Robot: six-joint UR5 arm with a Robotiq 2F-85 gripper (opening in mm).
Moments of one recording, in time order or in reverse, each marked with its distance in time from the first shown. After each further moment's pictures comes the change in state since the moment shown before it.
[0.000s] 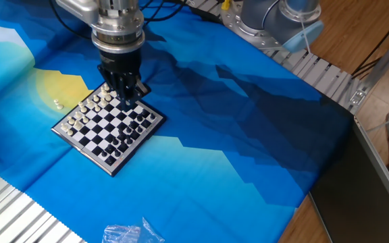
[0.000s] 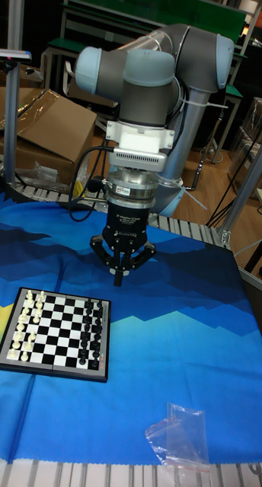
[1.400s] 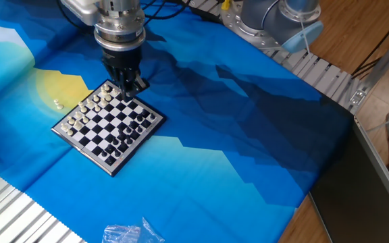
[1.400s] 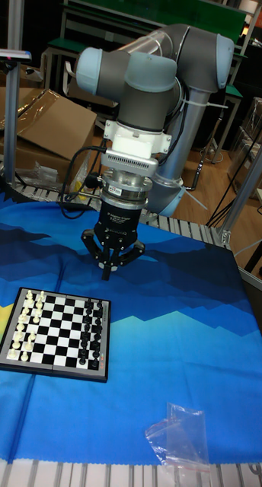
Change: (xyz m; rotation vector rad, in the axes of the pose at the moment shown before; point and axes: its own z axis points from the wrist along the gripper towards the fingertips) arm 0.021 -0.033 0.003 0.087 0.066 0.049
